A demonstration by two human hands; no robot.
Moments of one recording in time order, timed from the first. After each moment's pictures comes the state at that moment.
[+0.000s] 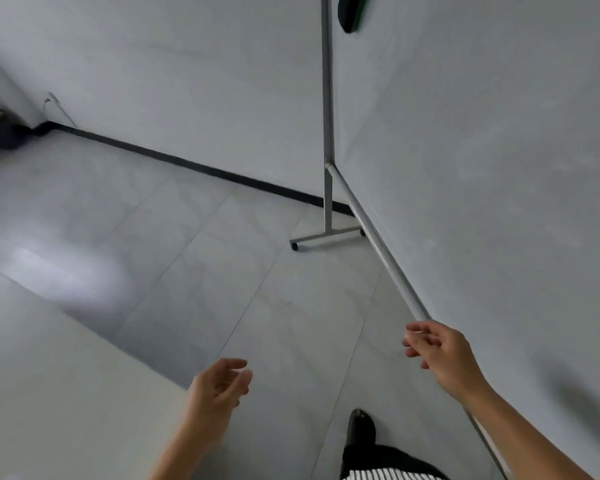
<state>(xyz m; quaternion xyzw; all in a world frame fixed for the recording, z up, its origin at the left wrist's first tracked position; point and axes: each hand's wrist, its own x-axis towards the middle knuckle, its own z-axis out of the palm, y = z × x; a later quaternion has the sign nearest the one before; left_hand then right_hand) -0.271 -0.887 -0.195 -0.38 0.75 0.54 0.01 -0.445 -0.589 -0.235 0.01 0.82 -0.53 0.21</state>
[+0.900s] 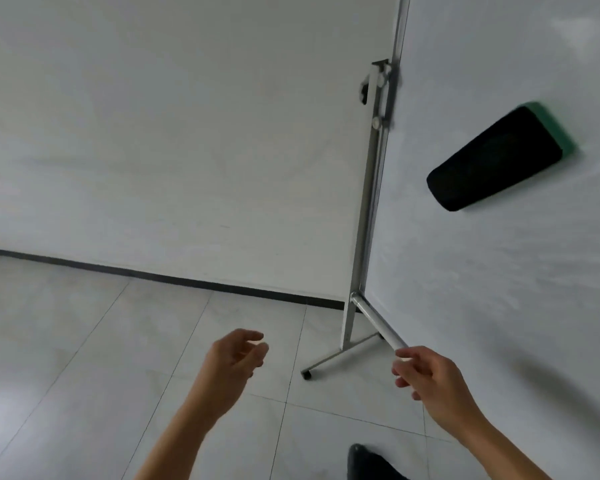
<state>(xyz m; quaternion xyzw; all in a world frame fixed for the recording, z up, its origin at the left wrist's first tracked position) -0.815 -1.245 -0.150 -0.19 0.82 0.53 0.06 -0.846 -0.932 -0.199 0.06 0.82 -0.55 0.15</state>
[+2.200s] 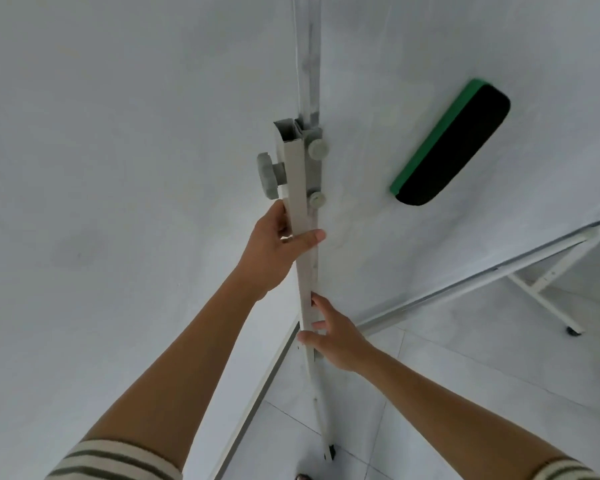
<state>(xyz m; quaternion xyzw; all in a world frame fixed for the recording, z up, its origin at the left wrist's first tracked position) -1.301 -1.264 -0.058 0.49 0.63 0.50 0.34 -1.159 -1.257 -0.184 0.41 0.74 -0.53 -0.07</state>
